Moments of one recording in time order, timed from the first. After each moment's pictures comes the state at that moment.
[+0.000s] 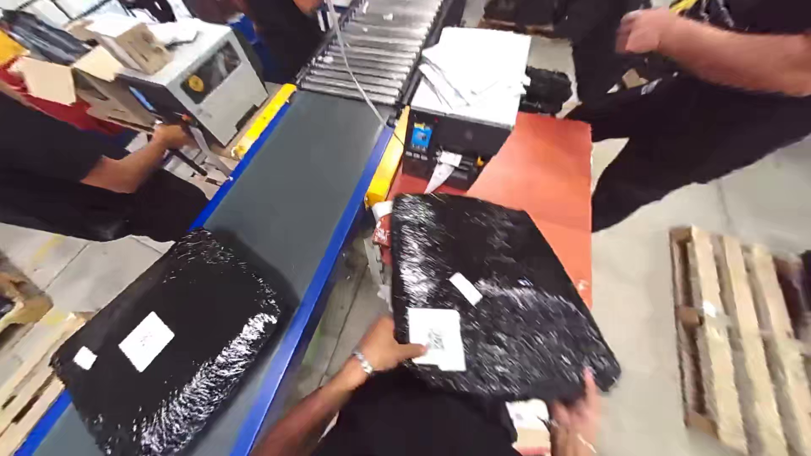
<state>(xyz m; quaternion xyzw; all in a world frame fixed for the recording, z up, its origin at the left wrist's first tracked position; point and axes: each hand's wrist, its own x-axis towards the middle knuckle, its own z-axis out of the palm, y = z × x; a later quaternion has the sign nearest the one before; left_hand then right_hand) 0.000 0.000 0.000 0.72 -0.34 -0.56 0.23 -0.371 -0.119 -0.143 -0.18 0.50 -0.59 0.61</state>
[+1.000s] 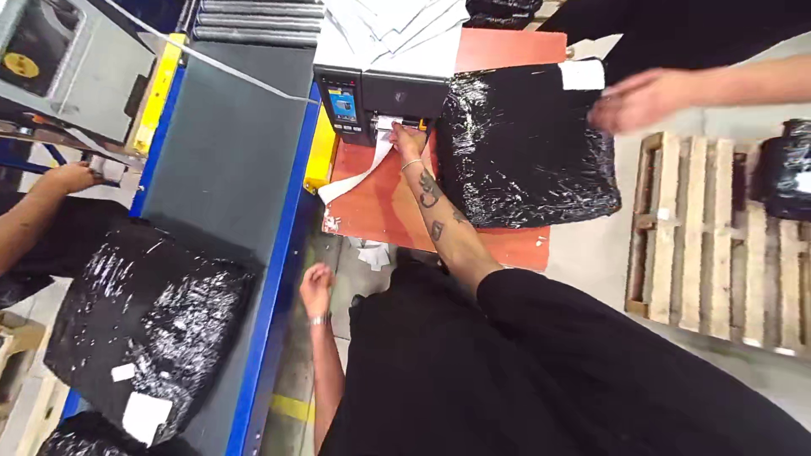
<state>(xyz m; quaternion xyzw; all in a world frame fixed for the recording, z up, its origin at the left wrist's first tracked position) 0.035 -0.096 -0.125 0.78 -0.07 -0.31 0.54 0.017 -0.503 -0.141 -0.41 0.57 -0.35 0.62</state>
